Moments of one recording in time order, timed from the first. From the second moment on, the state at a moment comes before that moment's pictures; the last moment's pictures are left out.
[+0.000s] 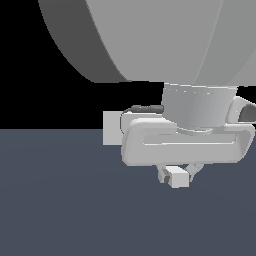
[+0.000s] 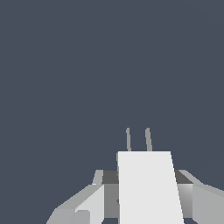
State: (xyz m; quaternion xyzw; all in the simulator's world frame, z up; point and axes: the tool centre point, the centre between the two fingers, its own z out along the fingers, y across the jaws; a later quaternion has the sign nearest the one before) arm -0.066 -0.088 0.012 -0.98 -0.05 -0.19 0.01
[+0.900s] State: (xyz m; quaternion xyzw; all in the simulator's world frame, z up) arm -0.052 -0.063 0.030 -0.98 -0.04 -0.20 0.01
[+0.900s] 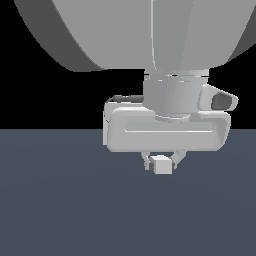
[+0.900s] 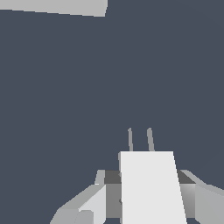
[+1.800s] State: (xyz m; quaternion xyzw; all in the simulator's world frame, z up) arm -0.007 0.004 0.081 -0.98 0.01 -0.20 0.00
